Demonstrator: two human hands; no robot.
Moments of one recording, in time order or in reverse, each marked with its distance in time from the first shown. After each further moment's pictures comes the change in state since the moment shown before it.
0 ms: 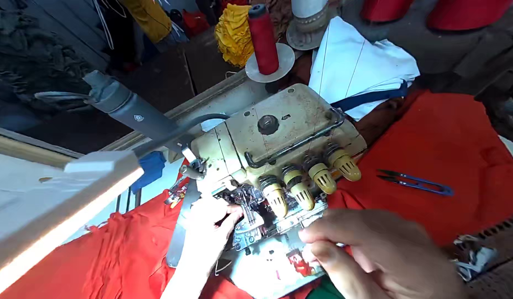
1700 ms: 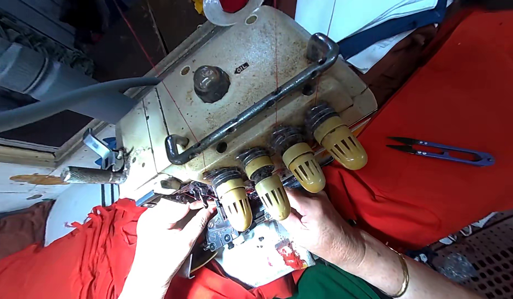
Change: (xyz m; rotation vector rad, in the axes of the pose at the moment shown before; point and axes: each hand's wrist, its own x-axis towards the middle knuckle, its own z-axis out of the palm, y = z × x) left_hand 0.001 -0.007 -0.013 -0.019 -0.063 -0.001; right_hand -0.065 0.084 0.037 -0.207 -0.058 0.330
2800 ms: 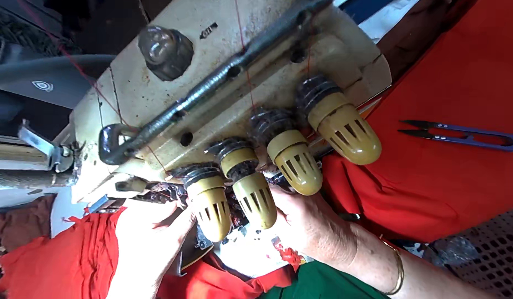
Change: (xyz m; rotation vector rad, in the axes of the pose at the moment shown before) left_hand -0.005 0.008 -0.001 0.042 0.034 -0.112; right_hand 0.004 -0.011 0.005 -0.090 -0.080 0.009
